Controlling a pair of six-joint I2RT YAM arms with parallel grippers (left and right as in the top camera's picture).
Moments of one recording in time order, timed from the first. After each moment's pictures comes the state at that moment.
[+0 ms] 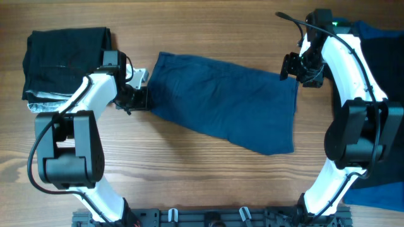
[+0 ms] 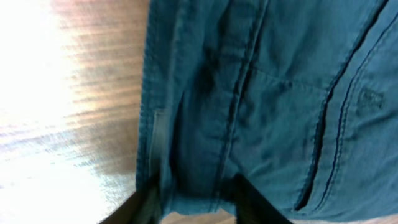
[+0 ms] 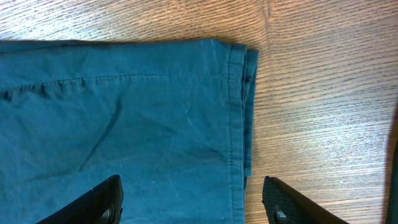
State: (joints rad) left arm 0.00 1.90 1.18 -0.75 0.31 0.07; right arm -0.03 2.03 1.71 -1.22 -0.06 0.24
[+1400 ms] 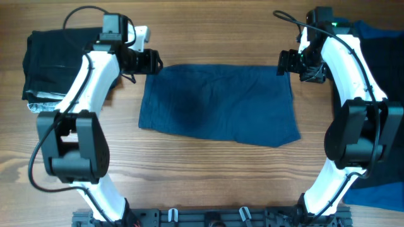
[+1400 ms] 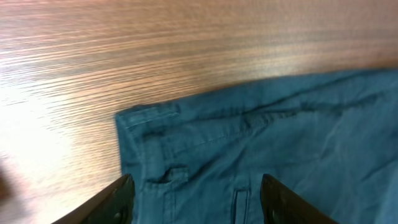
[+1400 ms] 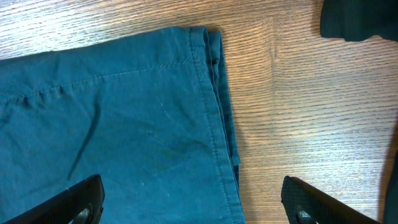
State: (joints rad) left arm -0.06 1.94 1.50 -0.71 0.32 -0.02; right arm -0.03 2.03 1.71 -1.14 -0.06 0.17
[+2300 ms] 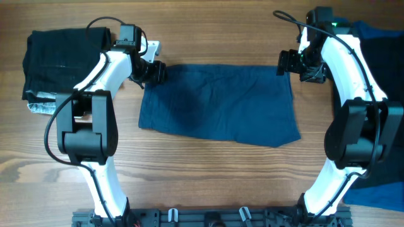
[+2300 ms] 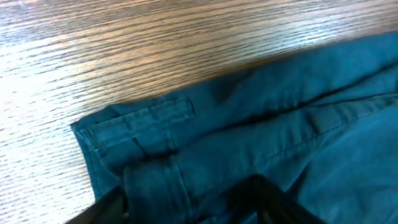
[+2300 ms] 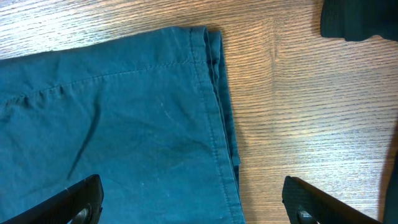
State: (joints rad) left arm -0.09 2.12 1.50 -0.67 0.31 0.05; right arm -0.03 2.03 1.70 -1.14 -0.06 0.17
